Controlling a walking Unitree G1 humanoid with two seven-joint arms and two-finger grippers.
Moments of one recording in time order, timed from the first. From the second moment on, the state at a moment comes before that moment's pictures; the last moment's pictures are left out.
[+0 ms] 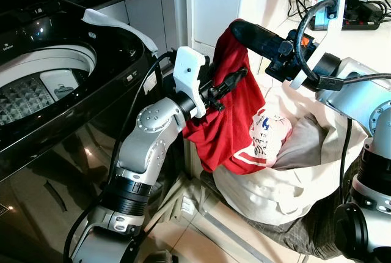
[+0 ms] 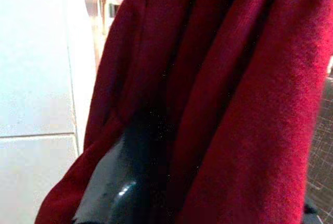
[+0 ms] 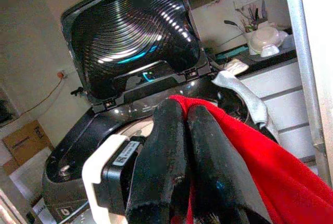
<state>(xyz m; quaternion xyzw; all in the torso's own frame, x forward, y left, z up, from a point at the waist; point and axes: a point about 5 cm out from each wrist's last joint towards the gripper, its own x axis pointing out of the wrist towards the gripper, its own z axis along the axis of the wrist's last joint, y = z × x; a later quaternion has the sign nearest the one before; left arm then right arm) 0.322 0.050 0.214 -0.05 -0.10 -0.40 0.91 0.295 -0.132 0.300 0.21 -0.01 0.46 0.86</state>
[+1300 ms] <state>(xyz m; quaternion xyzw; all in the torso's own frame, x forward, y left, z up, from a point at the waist) 0.379 0.258 0.405 0.40 -0.22 0.16 0.88 0.260 -0.154 0.258 0.07 0.06 0.44 0.89</state>
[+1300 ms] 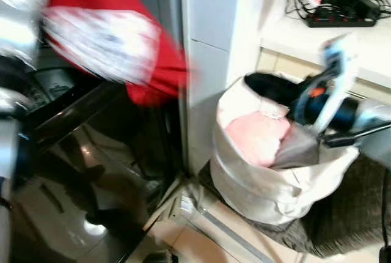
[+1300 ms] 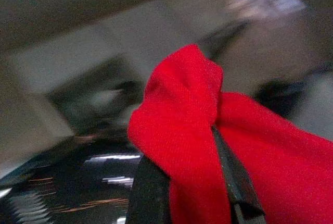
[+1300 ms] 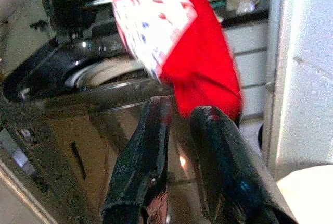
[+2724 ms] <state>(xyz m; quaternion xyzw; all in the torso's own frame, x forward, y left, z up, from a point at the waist) 0.342 0.329 0.215 0.11 0.09 0.14 0.98 0.249 -0.114 0.218 0.04 0.13 0.46 0.88</state>
